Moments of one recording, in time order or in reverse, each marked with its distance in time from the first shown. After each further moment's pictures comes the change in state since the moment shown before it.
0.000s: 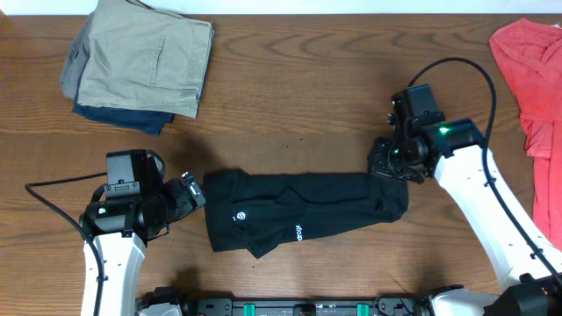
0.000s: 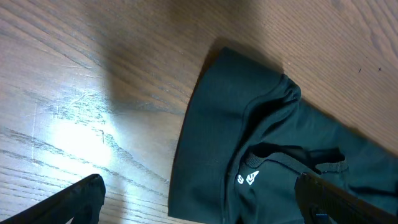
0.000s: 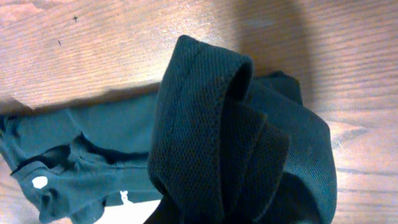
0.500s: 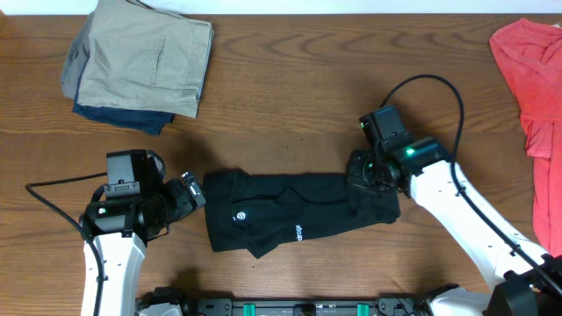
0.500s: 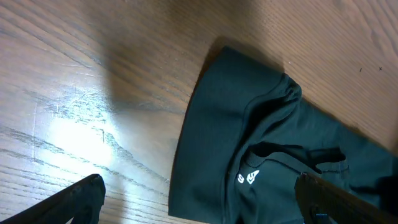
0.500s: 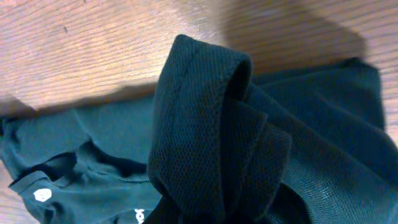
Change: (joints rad) left arm 0.000 0.000 0.000 -0.002 0.000 0.000; right arm 0.146 0.000 -0.154 0.213 0.007 0.165
